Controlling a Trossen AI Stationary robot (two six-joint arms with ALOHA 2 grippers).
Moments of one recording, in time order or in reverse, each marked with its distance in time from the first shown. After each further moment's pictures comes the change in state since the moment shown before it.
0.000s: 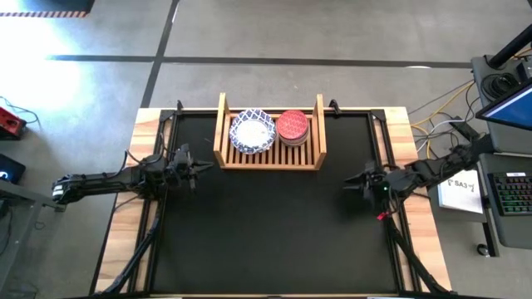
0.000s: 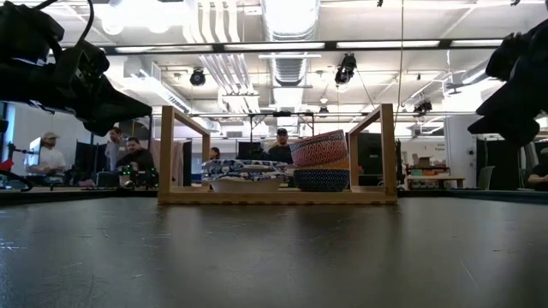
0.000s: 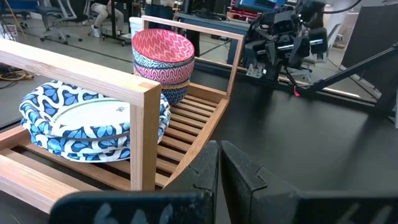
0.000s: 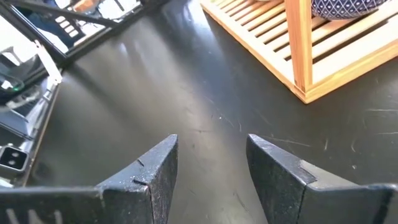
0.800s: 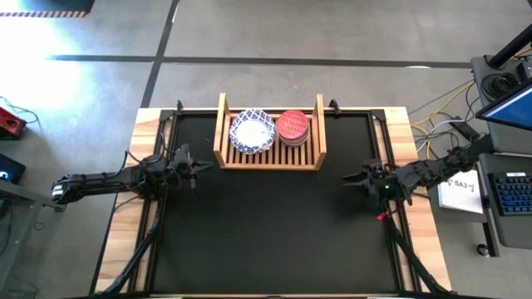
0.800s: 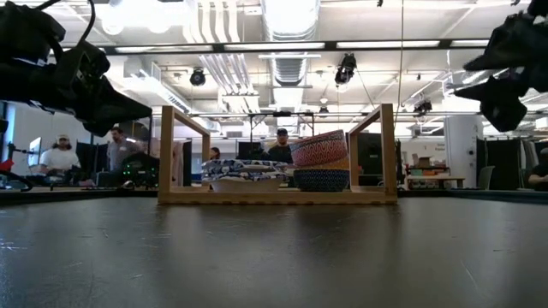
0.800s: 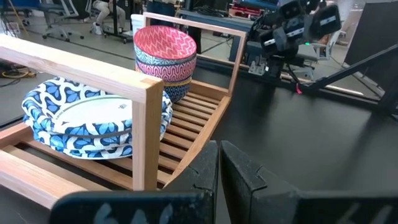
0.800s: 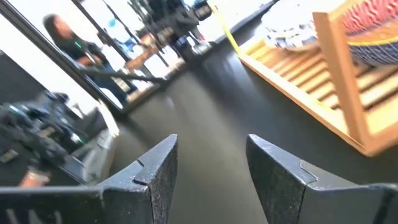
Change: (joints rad) left arm 0.000 0.007 0.005 -0.006 -0.006 0.002; right arm 0.000 -0.082 -0.025 0.233 0.004 0.000
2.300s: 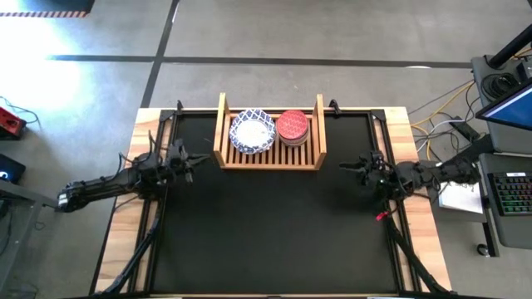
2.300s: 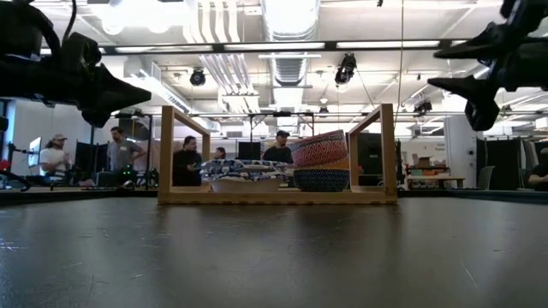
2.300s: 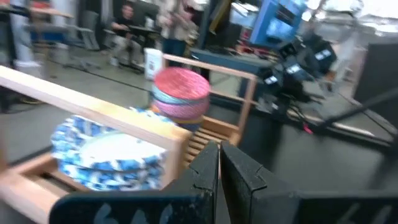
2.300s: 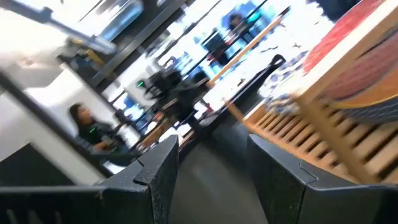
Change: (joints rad) left arm 0.063 -0.129 -0.004 0.008 0.003 0.000; right arm -0.178 0.000 -0.152 0.469 -0.001 0.000
